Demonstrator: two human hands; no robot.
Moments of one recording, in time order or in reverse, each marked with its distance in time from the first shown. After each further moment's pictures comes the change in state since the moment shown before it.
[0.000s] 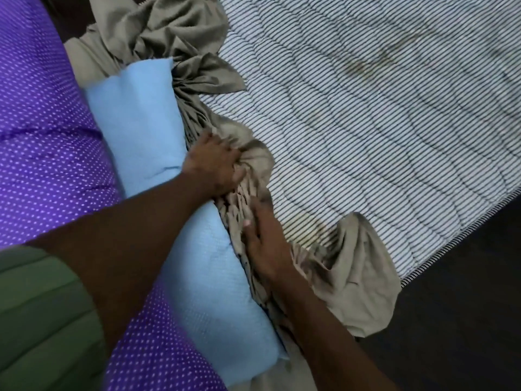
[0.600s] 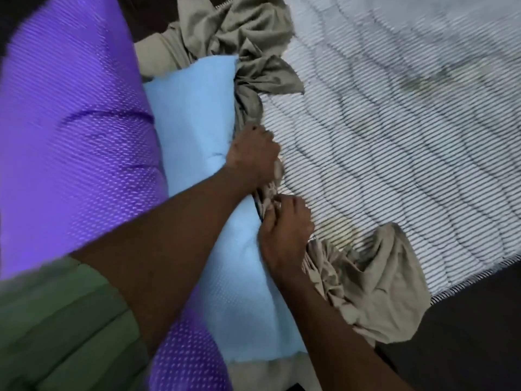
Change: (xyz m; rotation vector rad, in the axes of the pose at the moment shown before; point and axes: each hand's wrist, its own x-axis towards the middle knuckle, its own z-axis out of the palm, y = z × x) left_hand -0.047 -0.013 -0.043 -0.016 0.037 -0.080; right_hand -0.007 -0.062 0.030 -0.308 0.307 -0.005
